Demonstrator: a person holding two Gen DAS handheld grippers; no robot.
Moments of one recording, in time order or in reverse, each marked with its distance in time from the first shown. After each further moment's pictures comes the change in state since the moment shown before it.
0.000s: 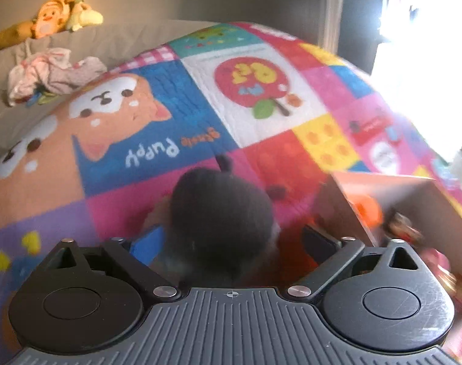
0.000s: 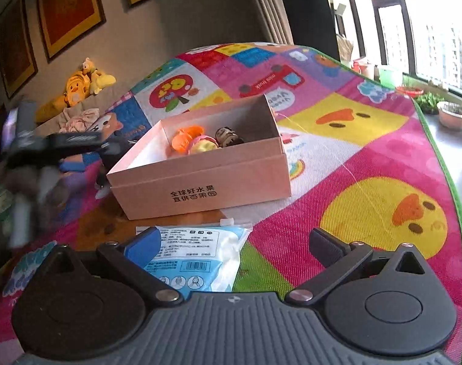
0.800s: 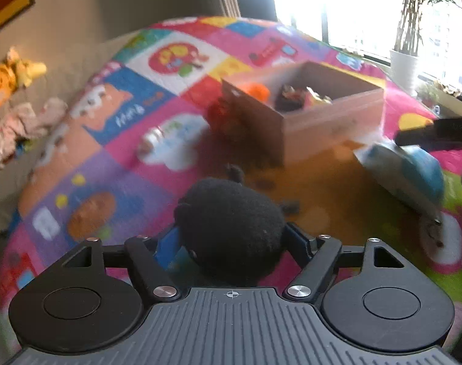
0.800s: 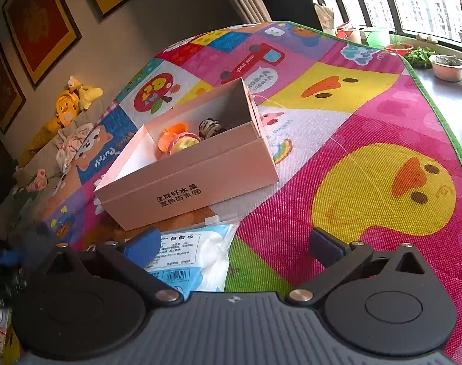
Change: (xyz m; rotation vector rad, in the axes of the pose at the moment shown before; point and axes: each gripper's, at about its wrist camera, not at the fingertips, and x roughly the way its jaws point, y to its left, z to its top) left arm -0.188 -0.011 -0.130 0.390 0.064 -0.114; right arm 0.007 -0.021 -0.001 0.153 0.051 0.031
